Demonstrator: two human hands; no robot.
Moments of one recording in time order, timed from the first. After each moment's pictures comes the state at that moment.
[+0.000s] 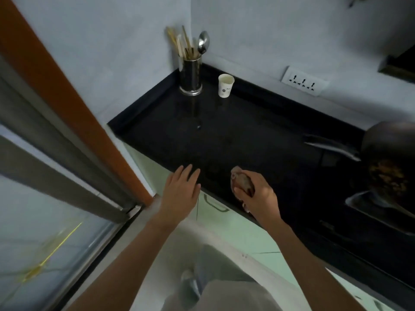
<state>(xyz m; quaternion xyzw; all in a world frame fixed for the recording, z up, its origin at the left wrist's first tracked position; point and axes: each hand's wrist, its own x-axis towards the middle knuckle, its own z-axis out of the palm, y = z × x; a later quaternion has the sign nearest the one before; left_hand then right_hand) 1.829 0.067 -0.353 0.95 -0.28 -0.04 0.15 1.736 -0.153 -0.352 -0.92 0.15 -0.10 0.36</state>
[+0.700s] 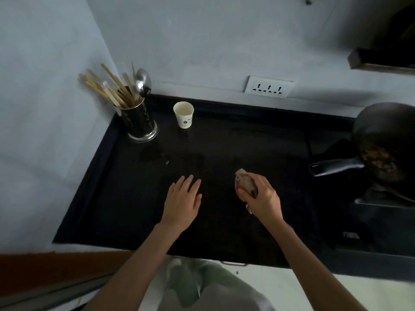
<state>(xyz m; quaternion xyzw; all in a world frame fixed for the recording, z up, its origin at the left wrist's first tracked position) 2.049 -0.018 -0.377 0.87 -0.47 -0.12 0.11 1.878 -0.195 -0.379 -0.86 0.36 -0.16 0.31</state>
